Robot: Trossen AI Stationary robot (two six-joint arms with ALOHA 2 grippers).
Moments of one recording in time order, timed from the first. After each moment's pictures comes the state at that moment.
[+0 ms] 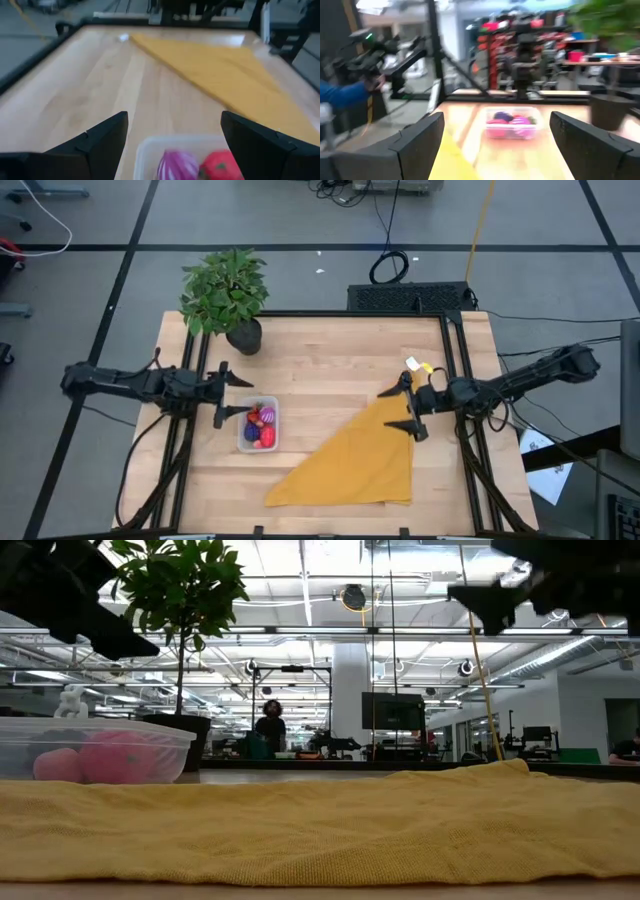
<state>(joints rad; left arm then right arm) -0.13 0.33 0.25 -0.25 -0.12 -0.07 0.23 0.85 0.17 0.74 0.05 0.05</state>
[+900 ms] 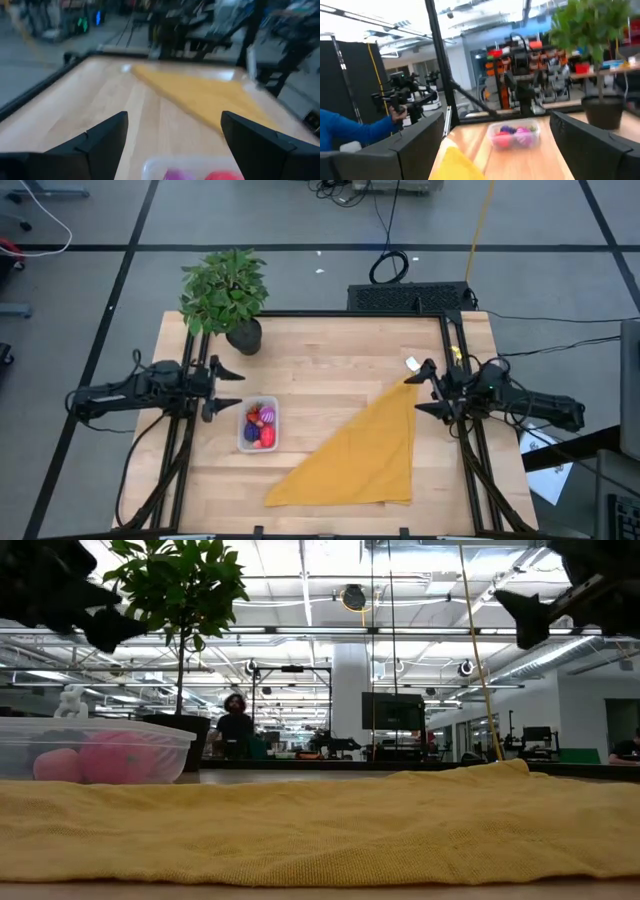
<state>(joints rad) 0.10 0.02 0.22 -0.35 0.11 -0.05 -0.19 0.02 0.02 0.26 -0.39 0.29</state>
